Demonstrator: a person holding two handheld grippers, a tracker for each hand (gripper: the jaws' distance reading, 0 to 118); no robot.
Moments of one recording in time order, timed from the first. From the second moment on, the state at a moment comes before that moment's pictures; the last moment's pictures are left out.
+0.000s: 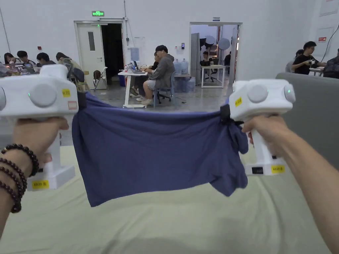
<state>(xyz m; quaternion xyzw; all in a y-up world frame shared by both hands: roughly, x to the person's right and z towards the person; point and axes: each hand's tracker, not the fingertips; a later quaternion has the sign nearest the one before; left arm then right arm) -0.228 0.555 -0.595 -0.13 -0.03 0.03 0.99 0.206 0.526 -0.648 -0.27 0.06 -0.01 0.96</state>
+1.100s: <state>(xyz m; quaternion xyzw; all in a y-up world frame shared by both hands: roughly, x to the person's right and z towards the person) -0.260 0.211 -0.312 -0.44 -0.06 0.01 0.90 0.194 0.180 -0.348 -0.48 0.06 0.01 0.87</state>
